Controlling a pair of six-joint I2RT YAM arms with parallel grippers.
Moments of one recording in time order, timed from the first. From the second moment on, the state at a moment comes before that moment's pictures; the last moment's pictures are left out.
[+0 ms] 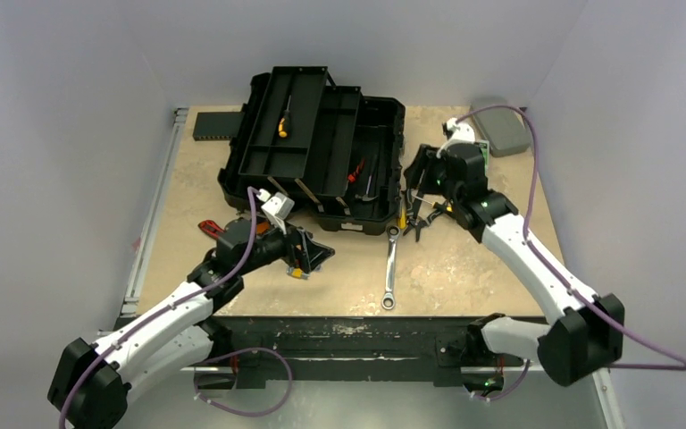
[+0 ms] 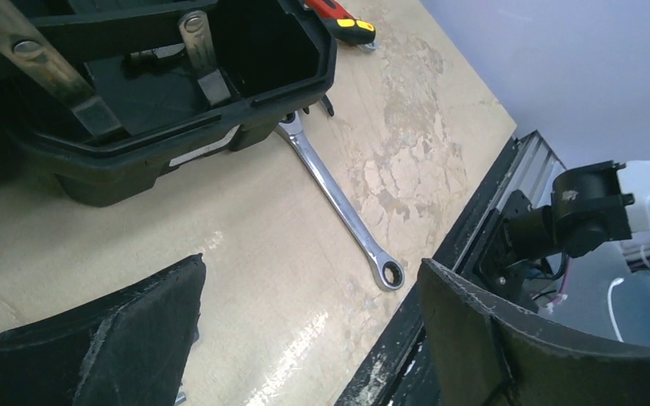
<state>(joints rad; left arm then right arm) -0.59 0.83 0.41 0.20 0.36 -0.47 0.38 1.26 1.06 -0.20 0.06 0.44</state>
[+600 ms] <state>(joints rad) -0.64 0.71 0.31 0.19 0.20 -0.35 0.40 1.16 0.79 -0.45 0.40 0.50</state>
